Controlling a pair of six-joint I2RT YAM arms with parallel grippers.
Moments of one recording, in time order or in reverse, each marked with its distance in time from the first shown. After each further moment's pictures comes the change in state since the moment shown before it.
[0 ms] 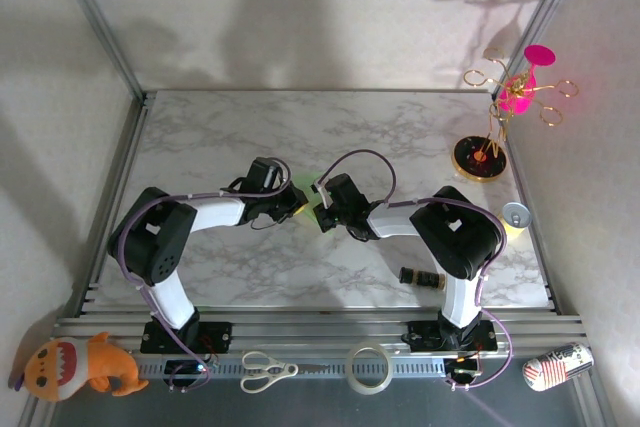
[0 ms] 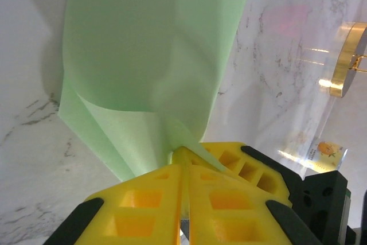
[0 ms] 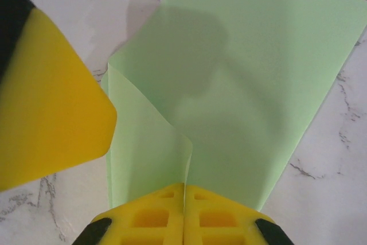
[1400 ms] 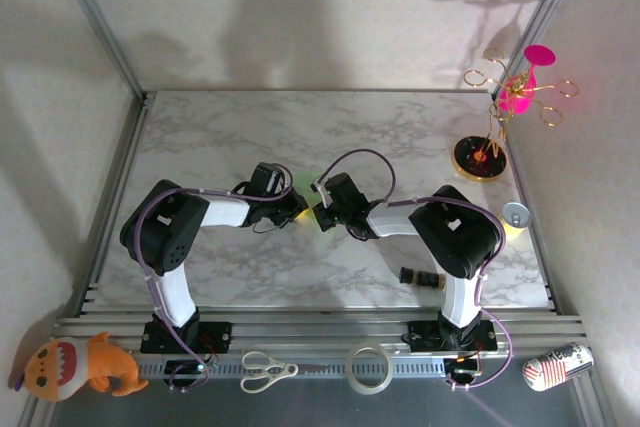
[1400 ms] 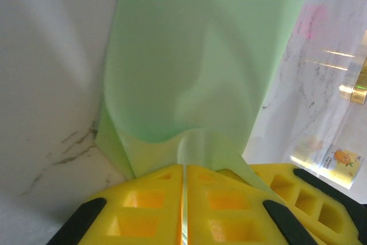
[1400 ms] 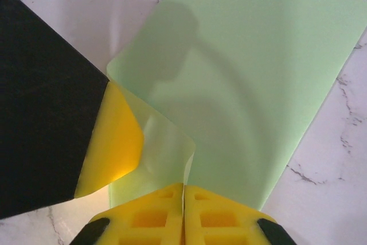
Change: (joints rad) left arm 0.000 0.092 -0.009 0.057 0.003 -0.005; right arm -0.003 0.007 0.010 -0.004 -0.004 0.000
